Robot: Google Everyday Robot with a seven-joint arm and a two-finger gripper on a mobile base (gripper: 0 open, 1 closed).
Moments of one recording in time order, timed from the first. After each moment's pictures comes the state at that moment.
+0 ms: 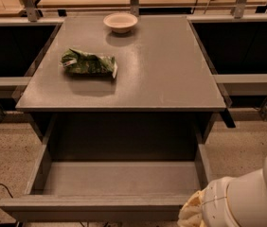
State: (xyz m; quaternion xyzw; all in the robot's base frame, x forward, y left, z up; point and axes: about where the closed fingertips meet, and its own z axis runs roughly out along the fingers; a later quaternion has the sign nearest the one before) arm 0.271 -0.117 0.760 -0.63 0.75 0.11 0.18
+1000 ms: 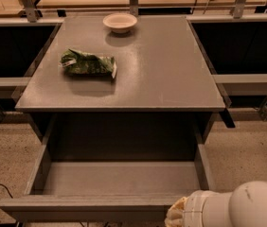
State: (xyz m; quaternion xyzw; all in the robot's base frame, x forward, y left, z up) arm 0.280 -0.096 0.724 -0.60 0.77 0.05 0.22
